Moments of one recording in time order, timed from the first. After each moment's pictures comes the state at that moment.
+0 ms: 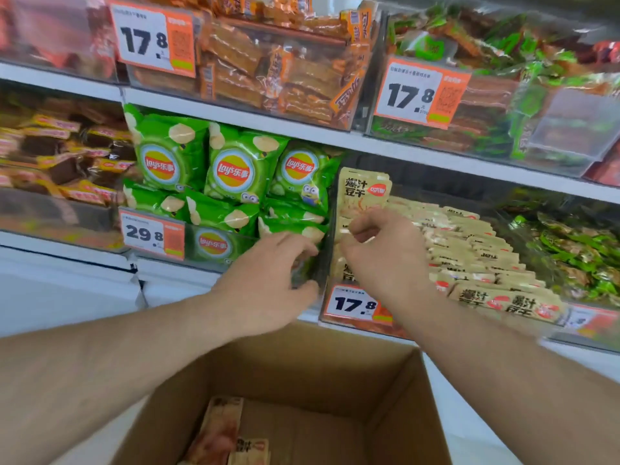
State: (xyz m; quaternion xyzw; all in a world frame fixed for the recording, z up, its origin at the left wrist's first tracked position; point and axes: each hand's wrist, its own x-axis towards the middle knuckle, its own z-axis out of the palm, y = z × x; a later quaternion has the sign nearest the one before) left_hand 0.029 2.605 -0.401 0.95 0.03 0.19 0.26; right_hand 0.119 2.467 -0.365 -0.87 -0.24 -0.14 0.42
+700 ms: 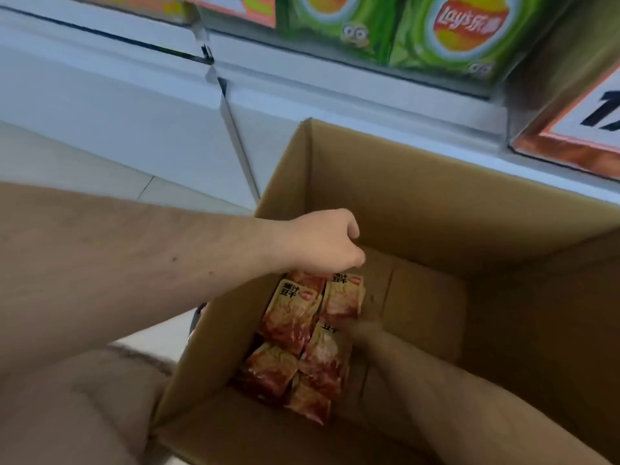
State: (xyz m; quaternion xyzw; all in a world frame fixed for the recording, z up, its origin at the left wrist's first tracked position) left_hand -0.009 2.643 -0.575 0.85 0.23 -0.24 0.41; right_hand 0.012 2.492 -0.789 -0.78 0.07 0.56 0.27
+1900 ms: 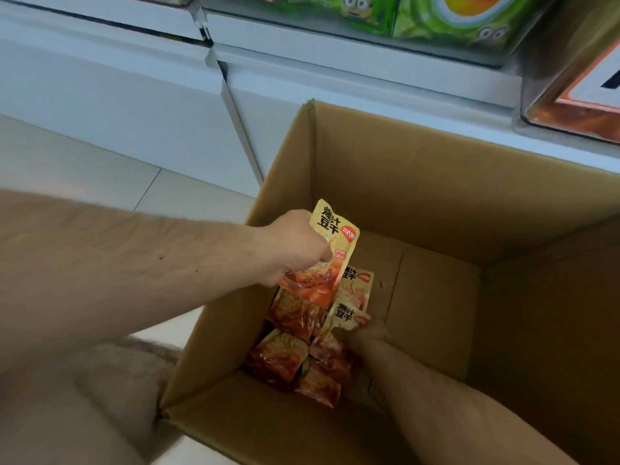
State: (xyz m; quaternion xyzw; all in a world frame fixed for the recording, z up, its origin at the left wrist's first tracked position) left_hand -0.037 2.648 -0.599 0.69 0.42 -0.20 0.55; right_hand -0.018 2.482 -0.827 -0.83 0.14 0.49 0.24
